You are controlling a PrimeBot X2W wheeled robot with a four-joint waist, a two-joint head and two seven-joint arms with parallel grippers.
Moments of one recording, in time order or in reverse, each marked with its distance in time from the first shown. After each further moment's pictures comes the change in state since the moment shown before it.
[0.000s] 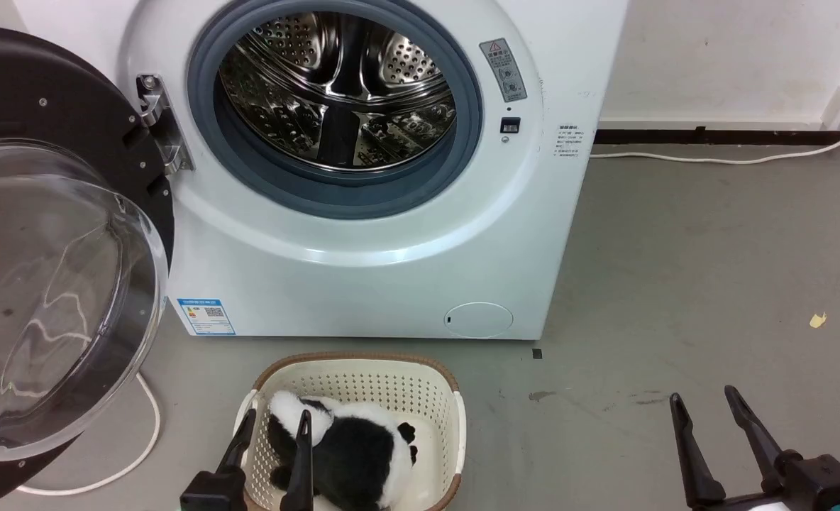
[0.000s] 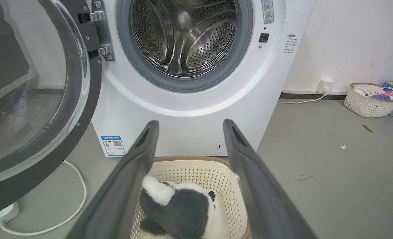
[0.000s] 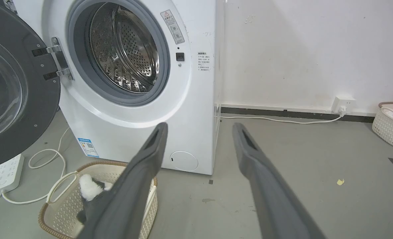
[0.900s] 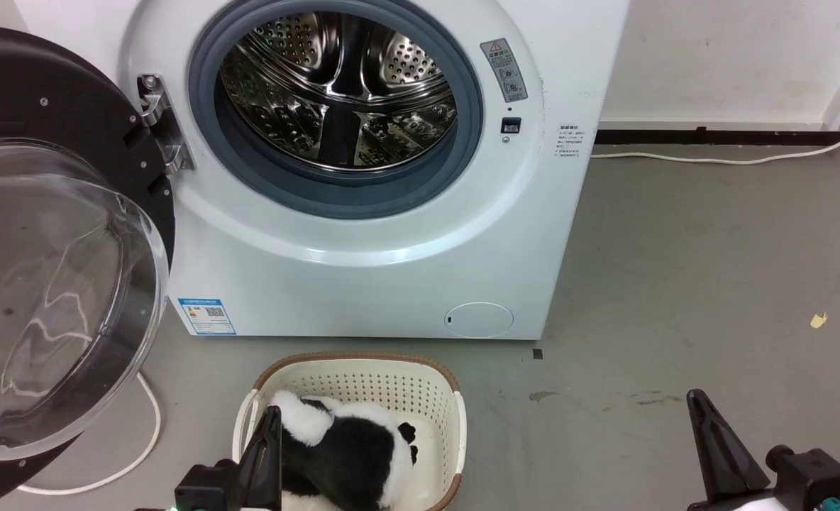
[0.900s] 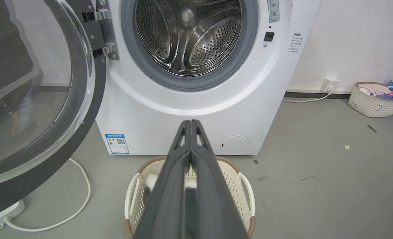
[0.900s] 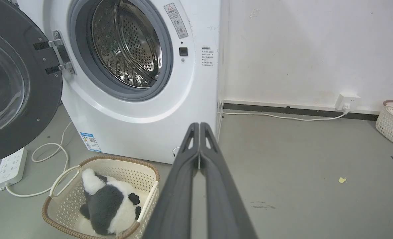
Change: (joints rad) left arm -0.002 -0.002 0.016 -0.019 0.002 0.000 0.037; right arm -0.003 0.000 0.010 -0.007 -0.004 0.000 0.037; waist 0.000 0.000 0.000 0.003
